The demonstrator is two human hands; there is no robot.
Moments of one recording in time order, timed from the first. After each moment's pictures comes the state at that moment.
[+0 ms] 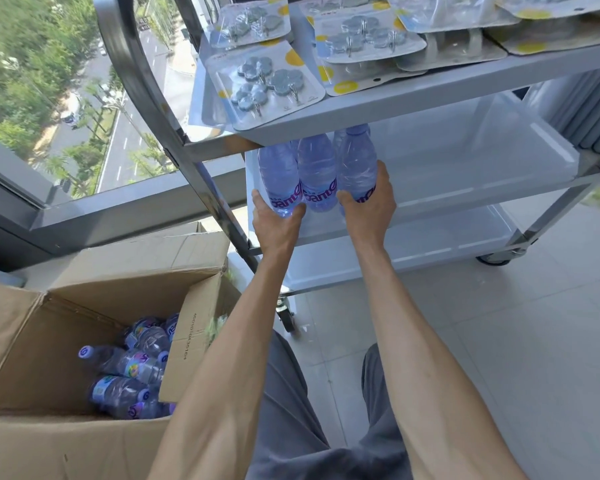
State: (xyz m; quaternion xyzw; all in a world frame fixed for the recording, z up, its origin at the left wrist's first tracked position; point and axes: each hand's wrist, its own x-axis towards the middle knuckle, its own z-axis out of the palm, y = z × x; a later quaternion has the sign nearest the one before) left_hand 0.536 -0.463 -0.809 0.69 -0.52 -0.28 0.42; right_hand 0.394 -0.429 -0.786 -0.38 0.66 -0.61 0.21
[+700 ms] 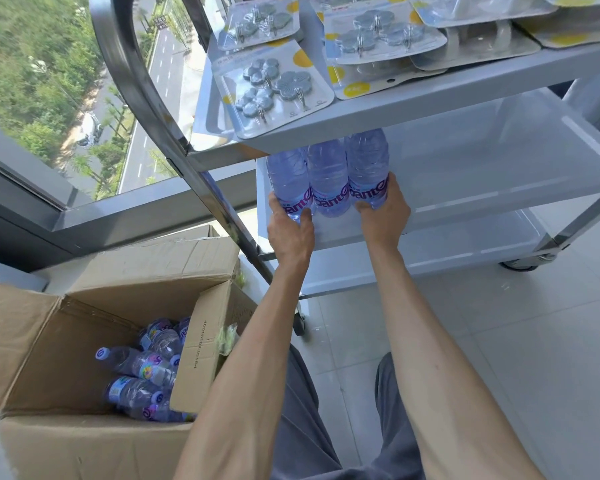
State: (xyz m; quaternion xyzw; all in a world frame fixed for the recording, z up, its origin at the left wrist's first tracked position) left_hand 0.523 -0.470 -0.817 0.70 -0.54 -0.21 0.42; right_hand 0.379 -0.460 -0.817 -0.39 0.70 -0.56 0.21
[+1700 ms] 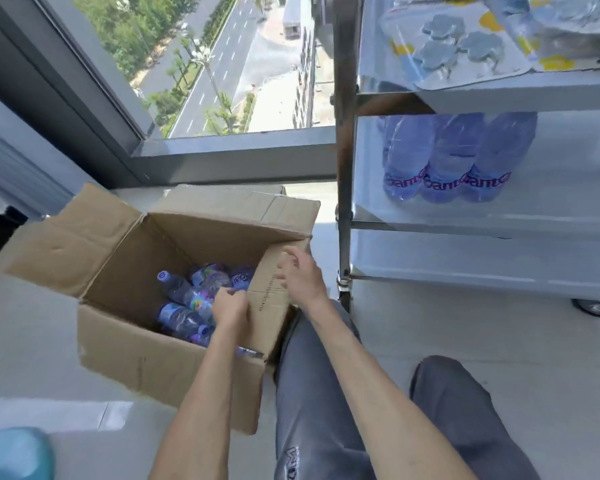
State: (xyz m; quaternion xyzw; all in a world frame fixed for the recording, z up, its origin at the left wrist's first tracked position) left_hand 0.816 -0.324 -0.911 0.89 -0.24 -0.31 0.25; right_hand 0.661 -0.353 -0.856 -0.48 0.55 -0.34 0.60
